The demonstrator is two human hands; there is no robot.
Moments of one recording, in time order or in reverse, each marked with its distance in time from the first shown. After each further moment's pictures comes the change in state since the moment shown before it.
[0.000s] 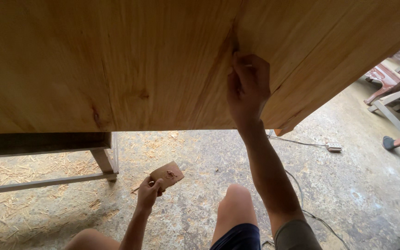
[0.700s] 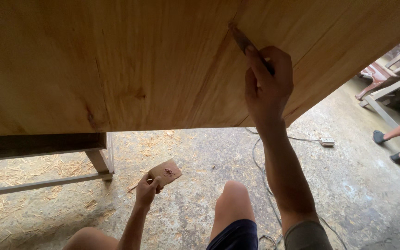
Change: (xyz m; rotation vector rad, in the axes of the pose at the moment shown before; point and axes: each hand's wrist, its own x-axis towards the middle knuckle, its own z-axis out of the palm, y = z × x) left_hand 0.011 0.003 0.001 0.011 -0.025 -0.002; right_hand 0.022 0.002 -0.042 -0.198 -0.123 -0.153
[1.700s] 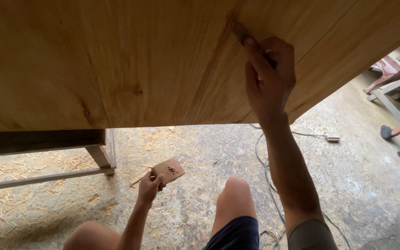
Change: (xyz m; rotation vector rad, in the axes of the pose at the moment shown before) left_hand -0.003 -0.009 0.003 0.028 -0.011 -0.032; right_hand -0.002 0.011 0.008 0.063 0.026 -0.031
